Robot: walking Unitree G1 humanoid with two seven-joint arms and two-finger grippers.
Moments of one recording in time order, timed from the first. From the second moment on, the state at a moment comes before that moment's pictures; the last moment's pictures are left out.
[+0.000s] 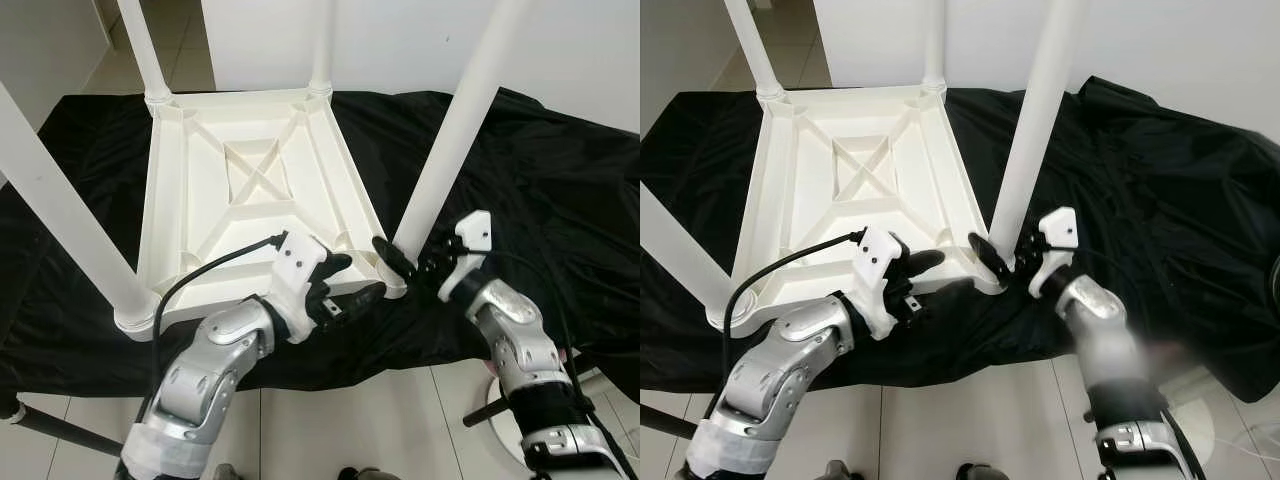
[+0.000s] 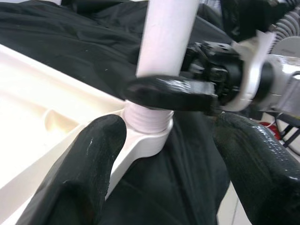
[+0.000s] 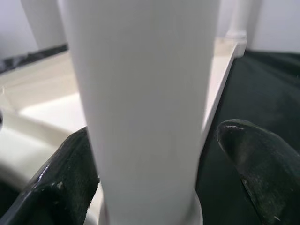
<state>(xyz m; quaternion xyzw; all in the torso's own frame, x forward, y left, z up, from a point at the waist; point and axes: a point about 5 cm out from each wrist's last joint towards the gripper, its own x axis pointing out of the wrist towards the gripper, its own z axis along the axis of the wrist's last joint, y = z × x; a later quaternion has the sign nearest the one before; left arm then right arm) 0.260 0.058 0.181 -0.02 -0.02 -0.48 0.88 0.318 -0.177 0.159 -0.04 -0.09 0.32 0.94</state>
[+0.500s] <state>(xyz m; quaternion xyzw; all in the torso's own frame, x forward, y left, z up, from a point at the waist) 0.260 0.058 0.183 -0.02 -0.02 -0.48 0.88 0.317 -0.178 0.162 -0.07 -0.09 0.34 0.94</state>
